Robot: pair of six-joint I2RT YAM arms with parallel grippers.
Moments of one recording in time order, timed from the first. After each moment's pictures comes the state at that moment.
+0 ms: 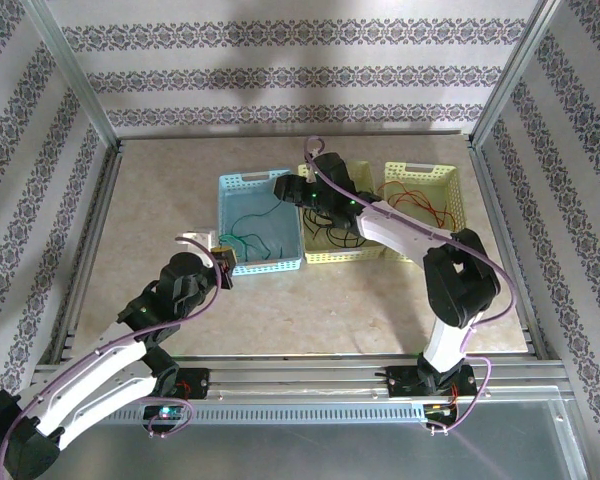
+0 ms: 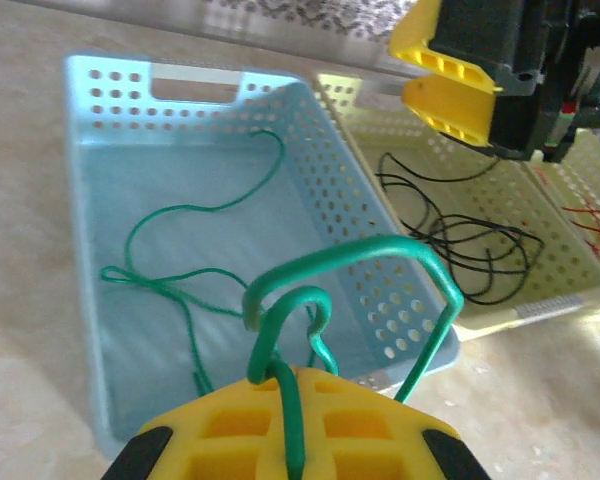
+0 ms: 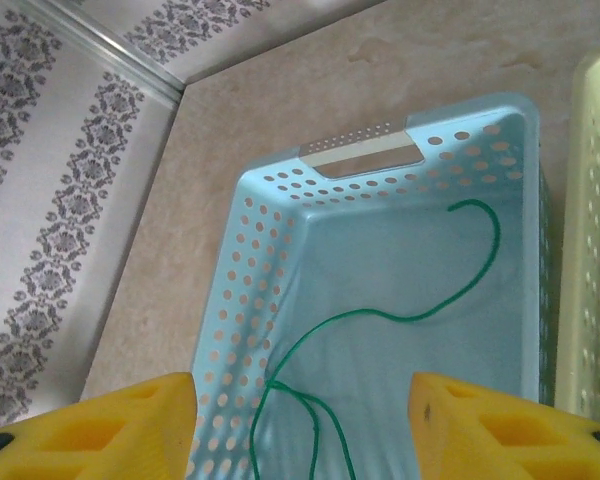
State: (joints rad) left arm -0.63 0.70 0.48 -0.17 -0.20 -0.47; right arm 0.58 1.76 1.30 -0.03 -0.22 0.71
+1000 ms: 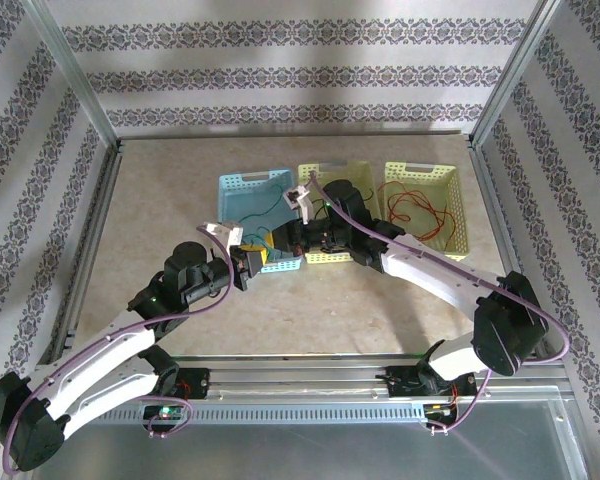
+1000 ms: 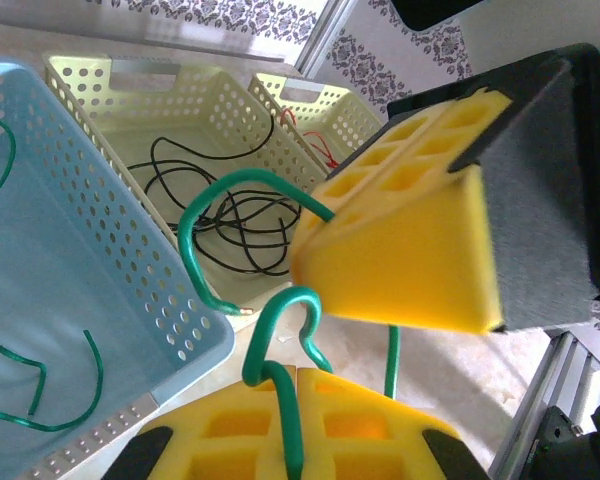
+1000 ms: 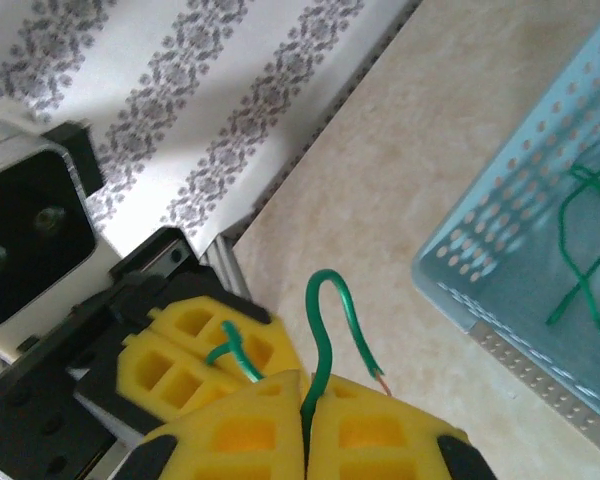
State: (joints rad) left arm -0.63 0.82 0.52 0.03 0.19 -0.45; right arm 0.70 1.44 1.05 -0.05 -0.67 0.57
